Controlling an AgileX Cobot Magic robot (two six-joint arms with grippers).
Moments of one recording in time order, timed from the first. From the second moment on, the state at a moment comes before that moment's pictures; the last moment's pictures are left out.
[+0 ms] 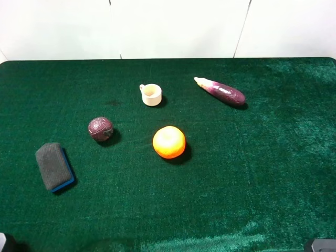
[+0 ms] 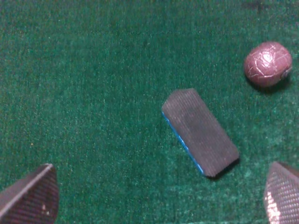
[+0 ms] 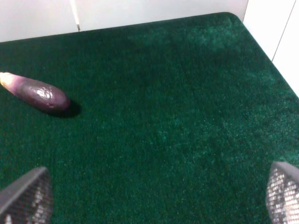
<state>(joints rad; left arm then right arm) -0.01 0.41 -0.73 0.06 1.16 -0.04 -0.12 -0.01 -0.50 0.02 1.03 -0.03</state>
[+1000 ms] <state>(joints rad) -0.01 0.91 -0.79 0.04 1.16 -0.23 -0.12 -0.01 -0.50 0.02 1.03 -0.03</state>
